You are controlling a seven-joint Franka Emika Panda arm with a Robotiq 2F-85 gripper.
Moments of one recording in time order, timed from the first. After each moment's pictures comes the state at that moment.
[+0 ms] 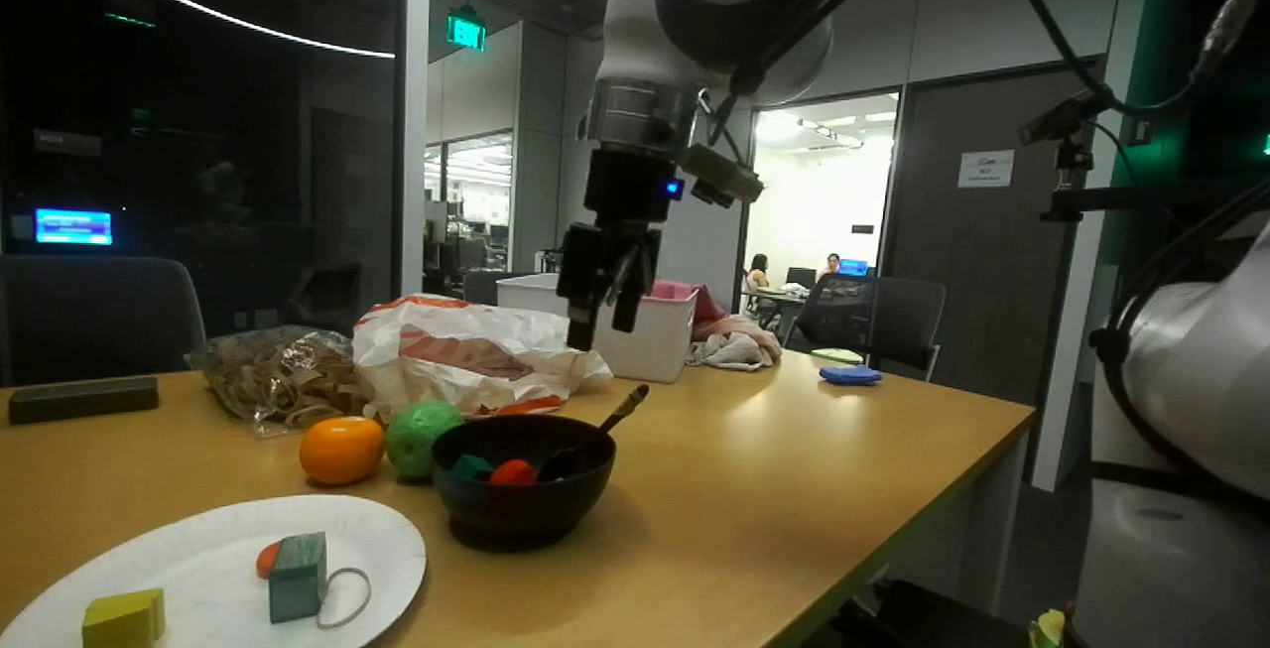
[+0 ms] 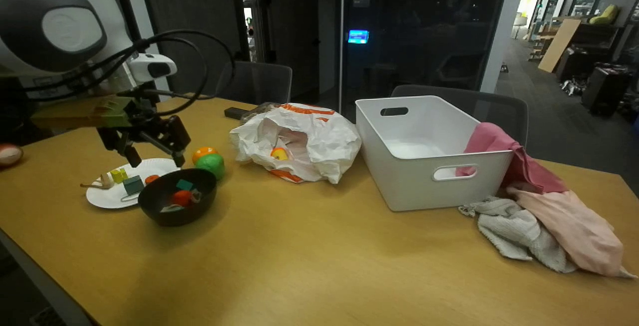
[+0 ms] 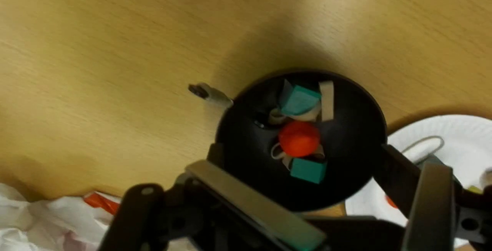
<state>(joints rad) 0.18 -0.48 0.14 -2.51 0.02 2.18 -0.02</state>
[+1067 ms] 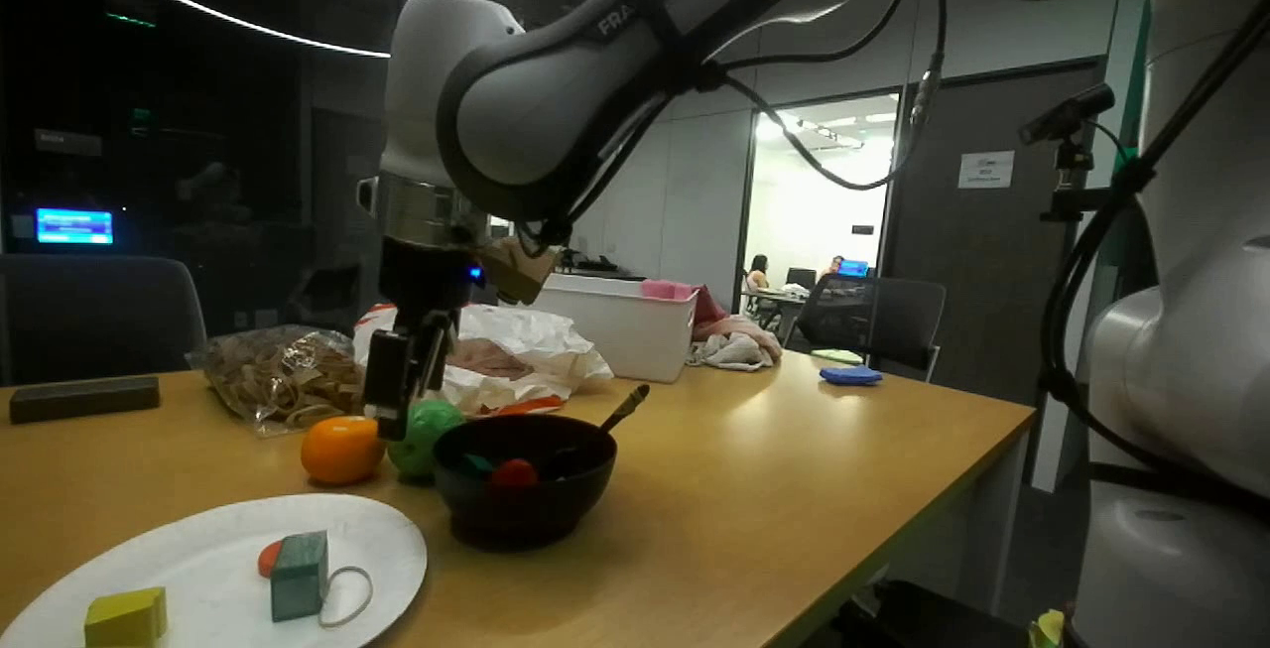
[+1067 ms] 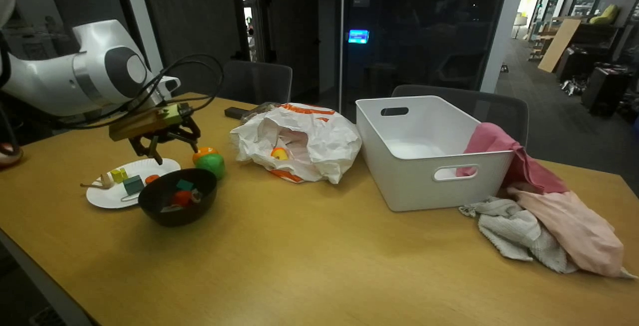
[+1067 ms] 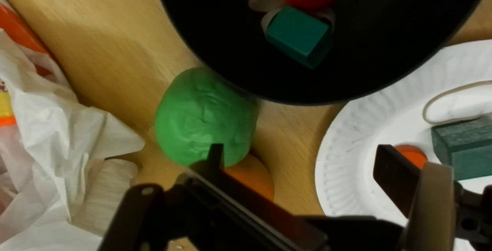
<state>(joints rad) 0.23 0.07 0.23 -2.18 -0.28 2.44 -0.10</state>
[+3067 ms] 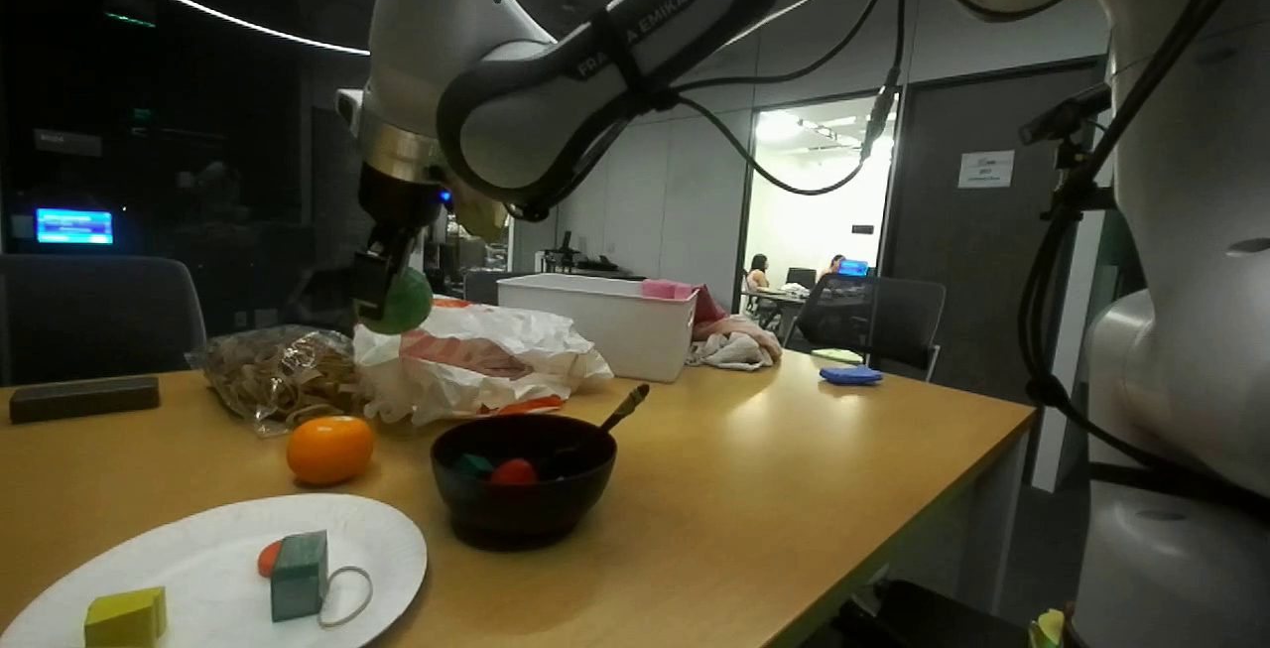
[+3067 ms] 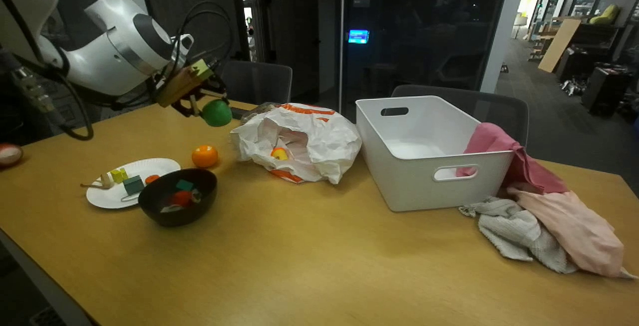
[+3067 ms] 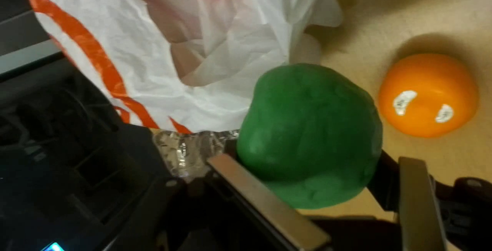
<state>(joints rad) 0.24 0.15 0.13 -1.94 -0.68 2.54 -0.01</state>
